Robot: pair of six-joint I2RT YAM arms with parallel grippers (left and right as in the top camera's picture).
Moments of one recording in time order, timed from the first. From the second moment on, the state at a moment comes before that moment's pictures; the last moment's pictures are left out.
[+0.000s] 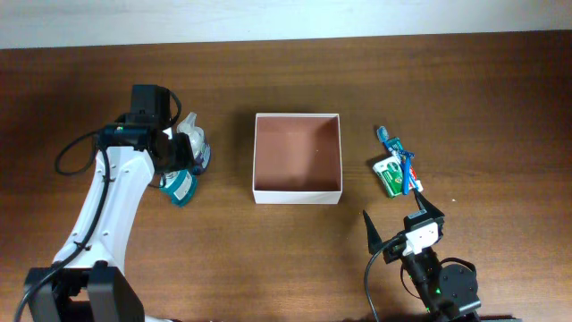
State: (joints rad) left arm -0.04 1.63 1.30 -0.92 -0.13 -0.23; right arm 0.28 0.02 0.01 -0.07 -0.05 -0.12
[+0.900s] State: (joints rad) left arm -0.04 1.58 1.30 -0.91 -0.16 -0.24; right arm 0.28 0.02 0.01 -0.07 -0.05 -0.12
